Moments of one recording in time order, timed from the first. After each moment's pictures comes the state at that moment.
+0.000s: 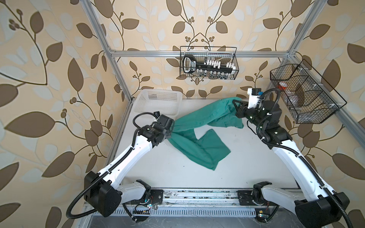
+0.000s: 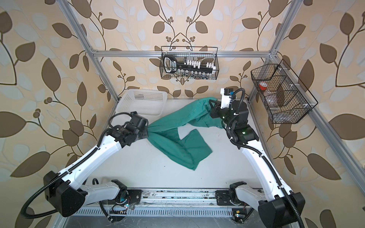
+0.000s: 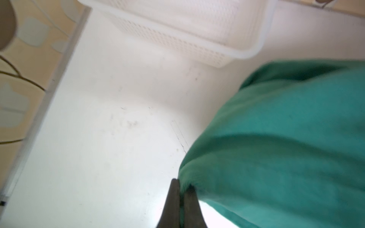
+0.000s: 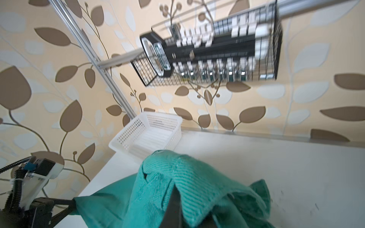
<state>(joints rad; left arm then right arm) -0.43 1.22 1.17 -0.92 -0.43 -0.60 0.21 1.11 1.16 -0.13 -0.20 0.28</state>
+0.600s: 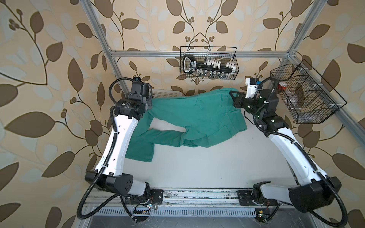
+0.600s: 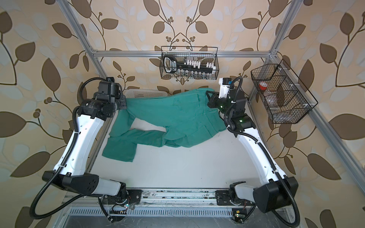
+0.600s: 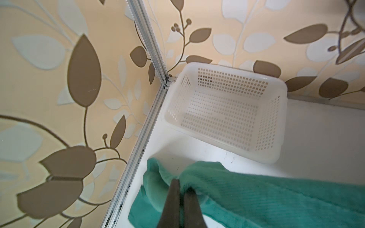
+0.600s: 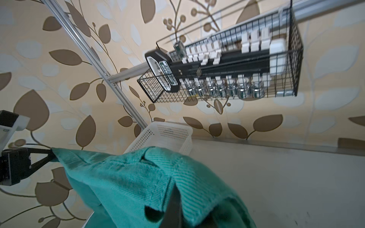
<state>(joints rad) -0.14 1.47 1.84 -1.07 -0.45 -0.18 0.21 1.33 1.33 -0.13 -0.26 0.38</state>
